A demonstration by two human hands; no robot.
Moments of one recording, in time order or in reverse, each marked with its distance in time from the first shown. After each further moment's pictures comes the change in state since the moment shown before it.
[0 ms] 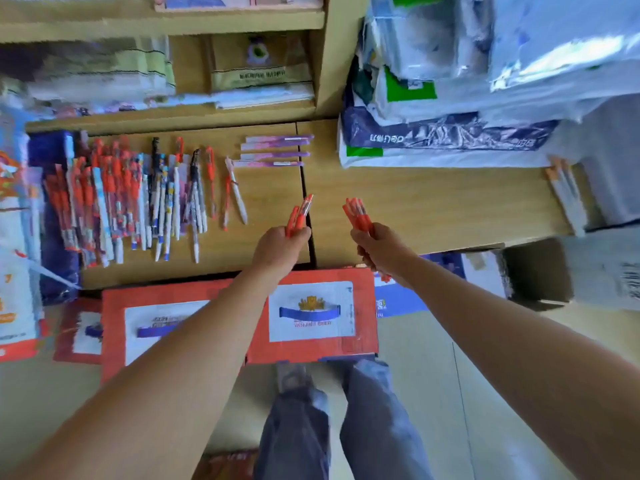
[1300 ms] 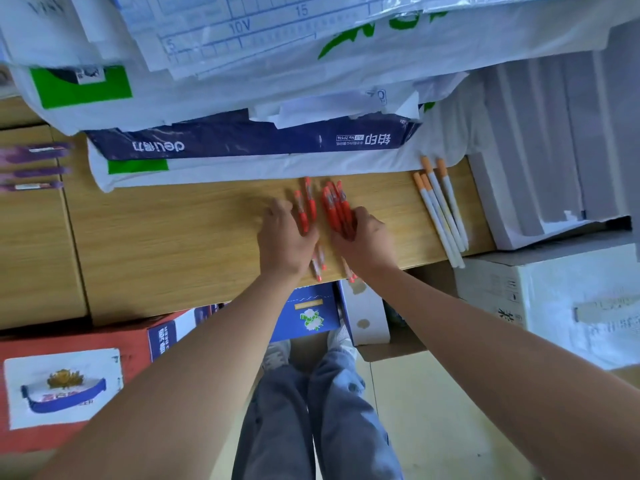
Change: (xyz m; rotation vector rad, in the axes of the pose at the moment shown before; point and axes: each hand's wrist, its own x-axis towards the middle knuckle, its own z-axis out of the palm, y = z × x) left_hand 0.089 0.154 0.364 0.419 0.258 0.152; right_hand 0.114 0.128 -0.313 -0.453 0.253 -0.167
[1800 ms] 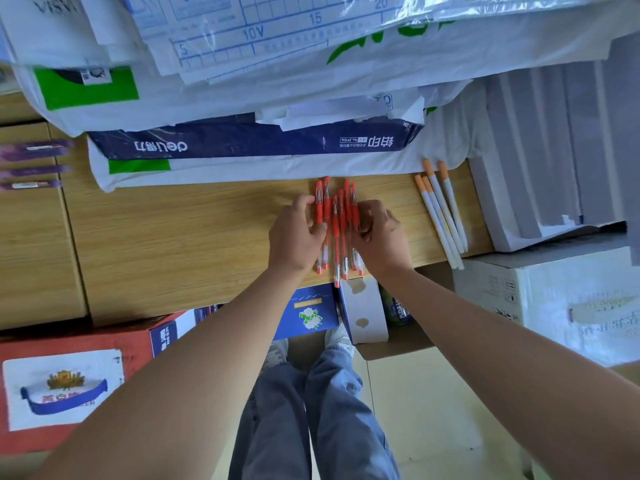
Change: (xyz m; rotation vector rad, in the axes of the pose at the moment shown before) left_hand 0.005 0.004 0.000 -0.077 -0.101 0.142; right_hand 0.002 0.012 -0.011 0.000 0.111 -0.104
